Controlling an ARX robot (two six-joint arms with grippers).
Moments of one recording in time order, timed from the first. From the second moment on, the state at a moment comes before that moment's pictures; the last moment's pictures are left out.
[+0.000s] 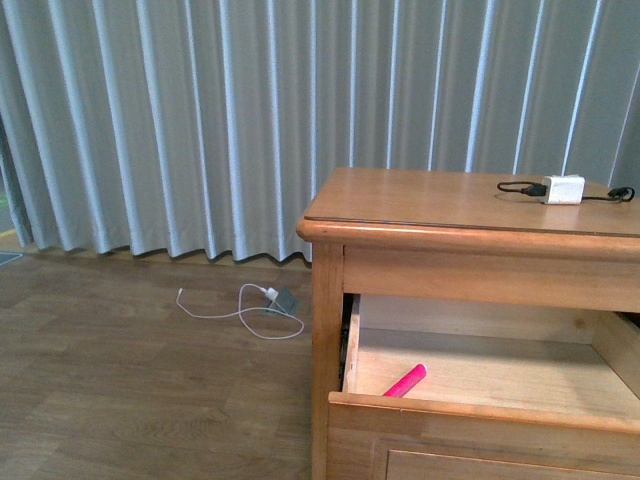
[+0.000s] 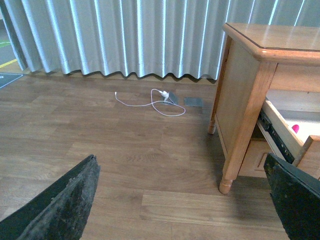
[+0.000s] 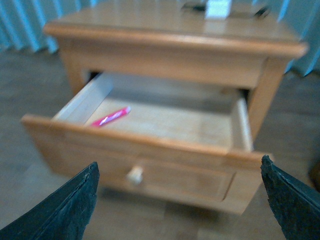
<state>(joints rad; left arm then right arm) 0.00 0.01 0.02 0.00 0.00 0.00 -0.16 0.35 0.14 0.05 -0.30 -0.07</state>
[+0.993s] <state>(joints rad) 0.00 0.00 0.02 0.00 0.00 0.00 0.03 1.73 0.74 0.26 -0.06 0.09</state>
